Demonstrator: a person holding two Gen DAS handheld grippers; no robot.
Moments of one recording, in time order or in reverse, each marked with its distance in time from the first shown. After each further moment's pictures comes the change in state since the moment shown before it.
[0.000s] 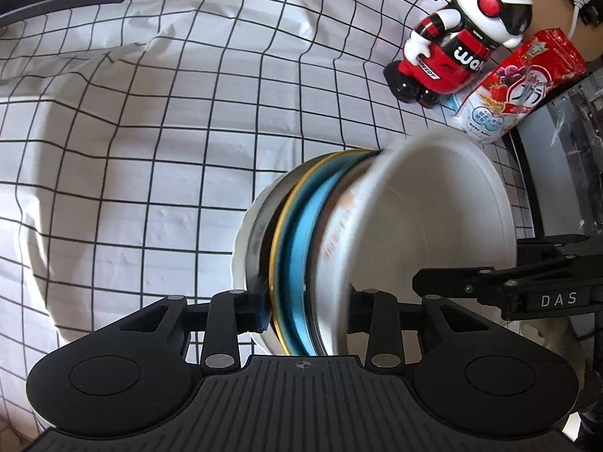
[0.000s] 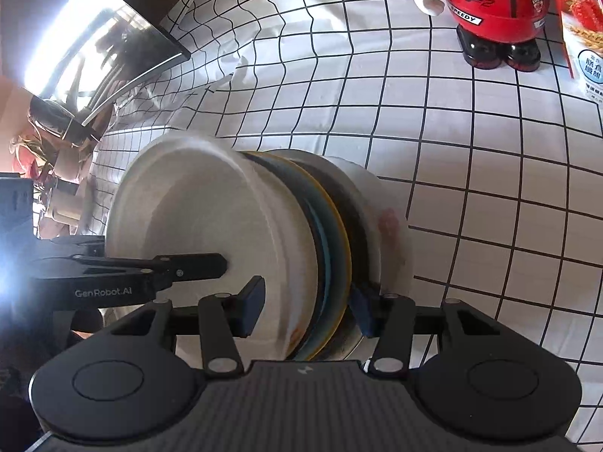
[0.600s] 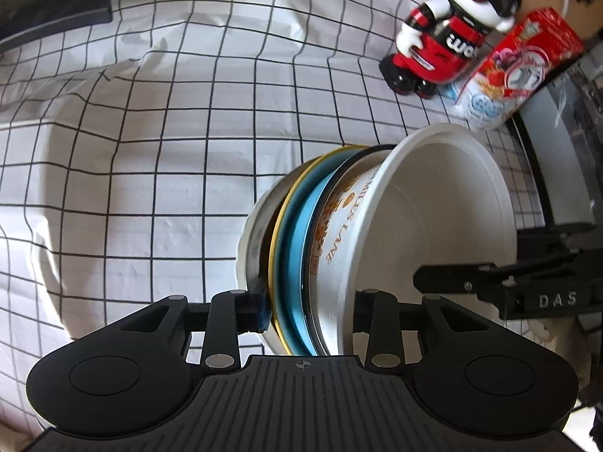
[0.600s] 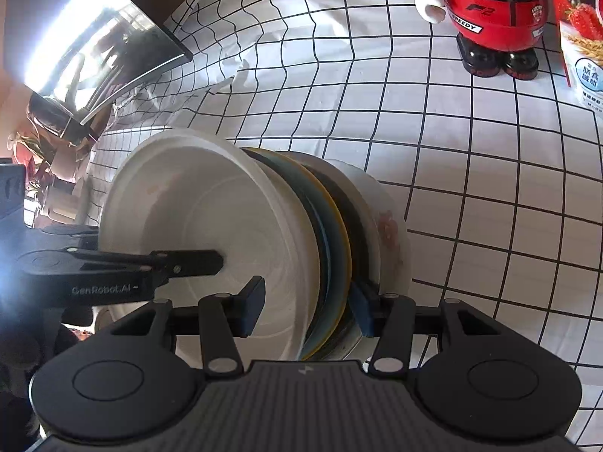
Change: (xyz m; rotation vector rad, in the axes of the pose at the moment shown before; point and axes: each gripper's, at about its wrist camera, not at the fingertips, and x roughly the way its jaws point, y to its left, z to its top) left arm -0.001 -0.013 0.000 0.077 0.013 0.052; right arm 0.000 0.005 -0.004 -0.022 -0.024 -0.023
